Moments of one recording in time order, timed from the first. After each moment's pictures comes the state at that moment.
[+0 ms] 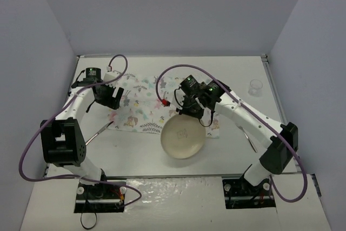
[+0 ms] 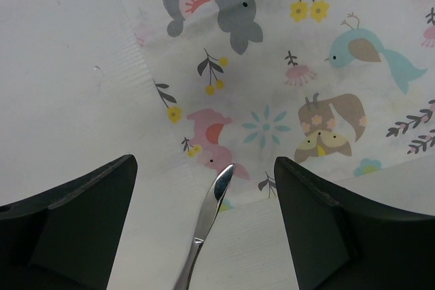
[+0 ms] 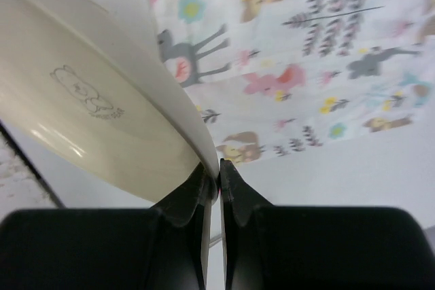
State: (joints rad) left arm 0.03 1.60 1.23 -0.67 0.23 0.40; right arm 0.76 1.57 1.51 -1.06 -0.03 -0.60
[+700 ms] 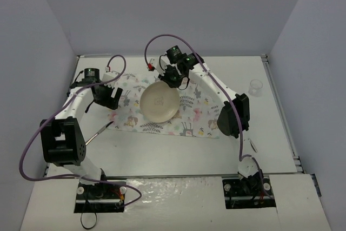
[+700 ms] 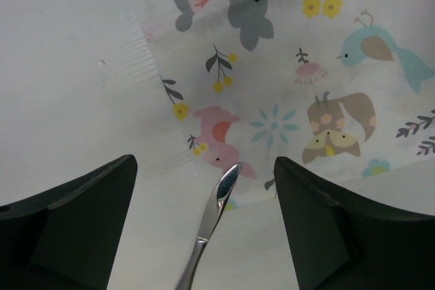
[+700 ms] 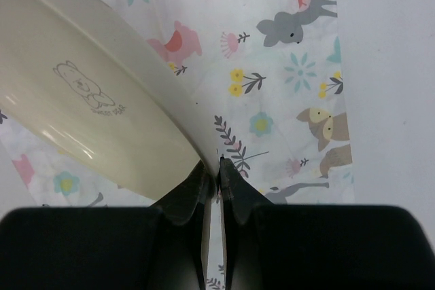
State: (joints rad) left arm 0.05 1.61 1.22 -0.66 0.23 0.40; right arm 0.61 2.23 2.23 -1.00 -0.20 -0.63
